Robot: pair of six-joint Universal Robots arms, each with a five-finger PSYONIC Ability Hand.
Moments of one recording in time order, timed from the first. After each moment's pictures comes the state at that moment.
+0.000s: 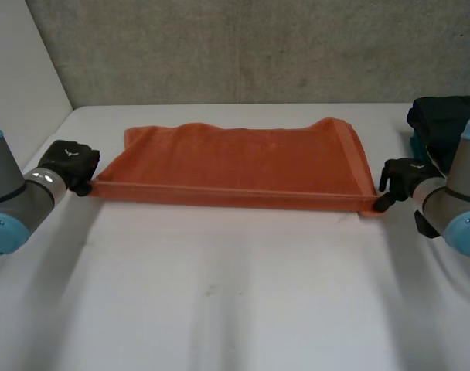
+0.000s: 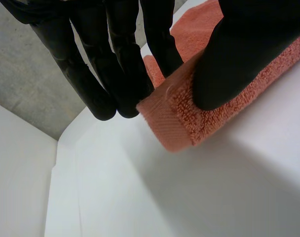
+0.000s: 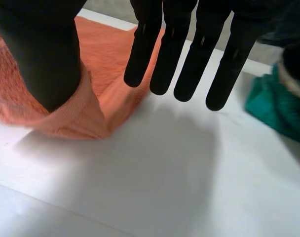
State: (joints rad) left arm 4.65 -2.25 -1.26 3.22 -1.38 3.74; right arm 1.70 -0.80 1.16 0.06 1.52 3.03; left_hand 1.19 1.20 1.19 1.20 0.97; right_hand 0.82 0.82 0.82 0.81 0.61
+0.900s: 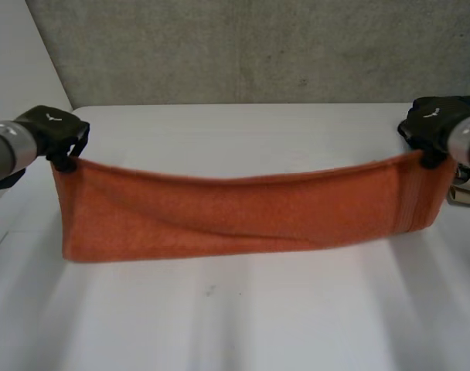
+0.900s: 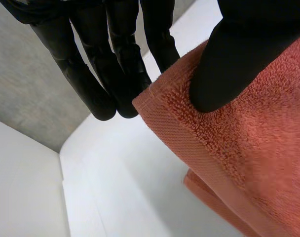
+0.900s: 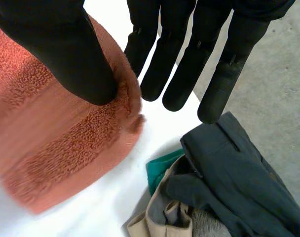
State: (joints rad) left arm 4.64 -2.08 -1.04 2.72 -1.35 3.79; right arm 1.69 -1.03 0.97 0.46 1.43 2.34; left_hand 1.19 1.20 1.19 1.20 0.97; right_hand 1.16 1.18 1.19 1.20 0.98
